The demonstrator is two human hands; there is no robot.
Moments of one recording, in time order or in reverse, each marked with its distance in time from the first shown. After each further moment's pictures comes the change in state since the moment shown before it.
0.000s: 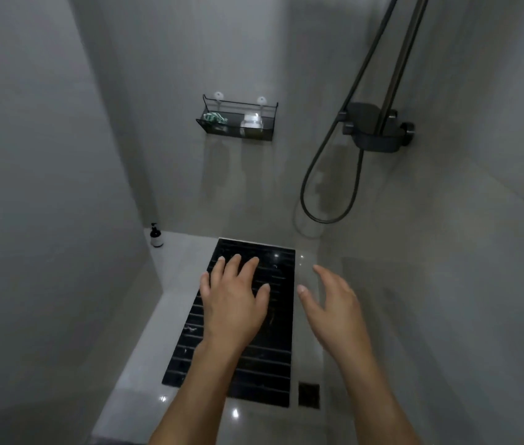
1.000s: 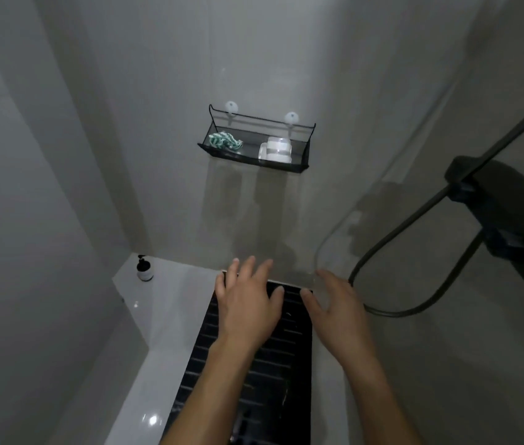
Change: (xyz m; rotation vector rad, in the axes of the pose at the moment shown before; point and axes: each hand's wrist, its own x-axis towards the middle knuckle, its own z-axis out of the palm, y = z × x) left_hand 0.431 -0.070 0.068 -0.058 -0.087 -0.028; right_hand 0.420 -0.058 0.144 -0.084 -0.080 -0.001
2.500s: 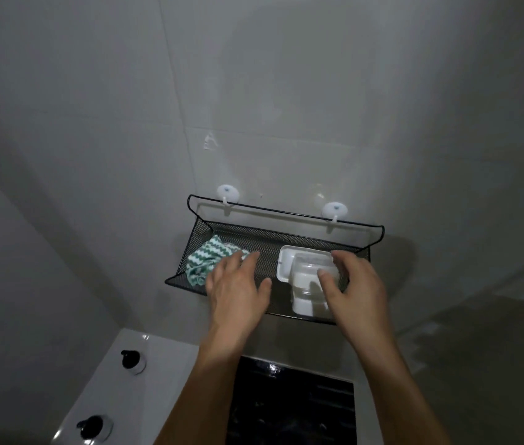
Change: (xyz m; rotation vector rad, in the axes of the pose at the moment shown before) left_hand 0.533 -0.057 0.014 0.056 0.039 -0.069; right_hand 0.526 -0.073 0.064 0.132 0.150 -0.033
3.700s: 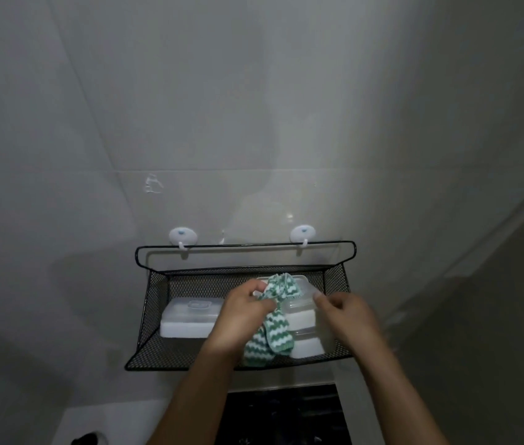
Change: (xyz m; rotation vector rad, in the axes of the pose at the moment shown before) left_hand 0.071 0.018 0.011 -0.919 -0.592 -0.147; right_hand 0.041 0.033 0.021 -0.104 -0.093 0.499
